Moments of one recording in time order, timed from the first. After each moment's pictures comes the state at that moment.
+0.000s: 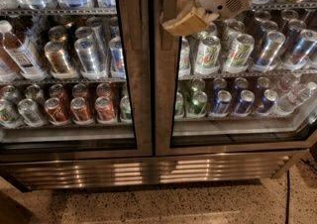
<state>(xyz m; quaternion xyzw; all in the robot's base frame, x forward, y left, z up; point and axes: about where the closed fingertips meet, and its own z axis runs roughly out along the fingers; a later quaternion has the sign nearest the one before) 0.526 -0.030 1.010 -0.70 0.59 0.17 0.37</state>
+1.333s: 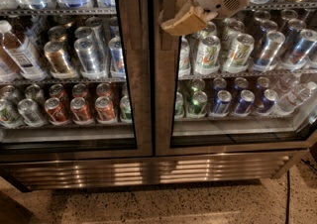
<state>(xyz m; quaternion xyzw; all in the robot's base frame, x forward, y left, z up) 0.527 -0.027 1.010 -0.71 0.58 0.17 0.36</state>
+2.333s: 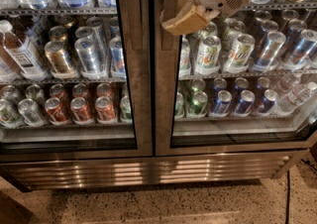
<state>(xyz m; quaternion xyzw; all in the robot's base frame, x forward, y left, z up) 0.528 -0.028 1.013 -0.72 0.57 0.17 0.37</state>
